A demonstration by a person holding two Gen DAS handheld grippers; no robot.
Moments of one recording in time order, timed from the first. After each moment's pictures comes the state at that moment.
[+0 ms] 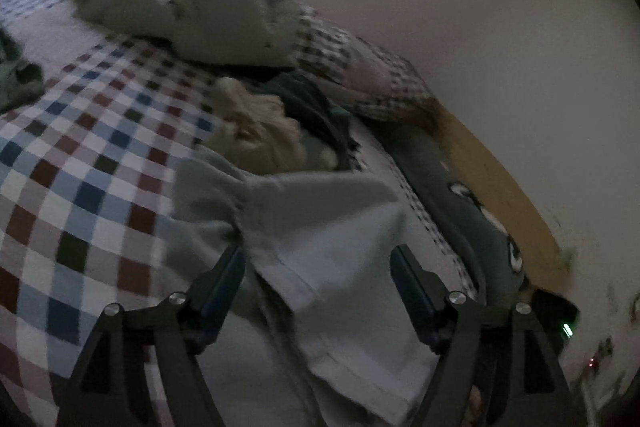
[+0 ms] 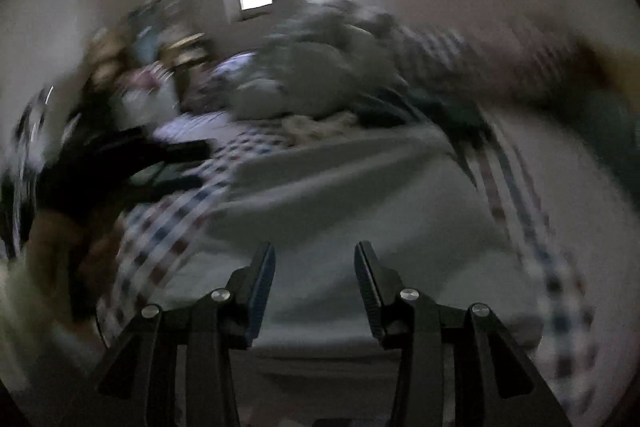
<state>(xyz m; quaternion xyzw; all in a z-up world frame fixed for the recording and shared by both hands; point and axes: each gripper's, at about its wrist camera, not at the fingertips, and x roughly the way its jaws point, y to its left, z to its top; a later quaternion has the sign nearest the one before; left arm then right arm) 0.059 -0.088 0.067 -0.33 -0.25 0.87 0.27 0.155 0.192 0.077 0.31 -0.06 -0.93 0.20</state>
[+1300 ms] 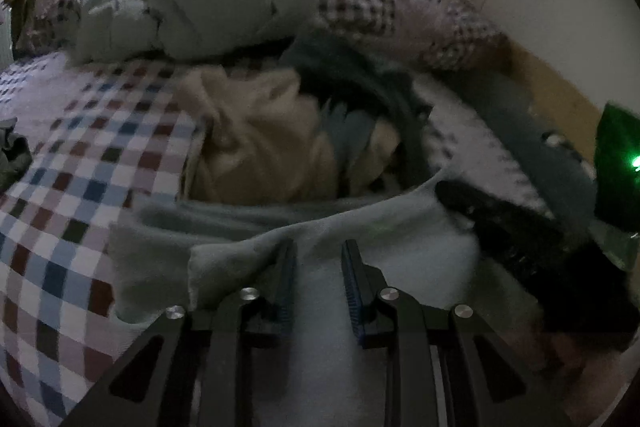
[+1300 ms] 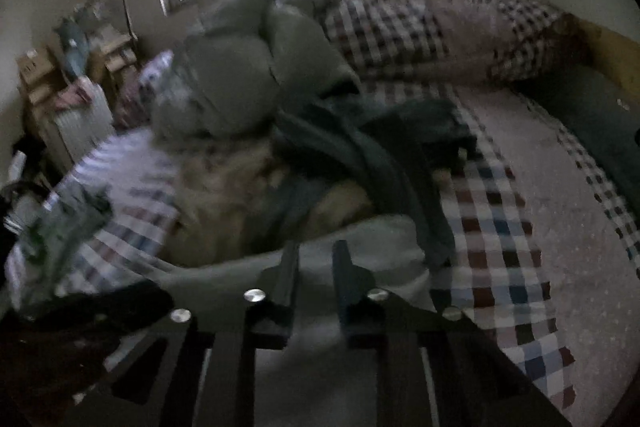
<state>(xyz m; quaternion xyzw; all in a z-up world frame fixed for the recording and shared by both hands) -0.042 0.001 0.048 -0.41 -0.10 0.90 0.14 -0.035 0.188 0.082 0.36 -0.01 -0.93 0.11</state>
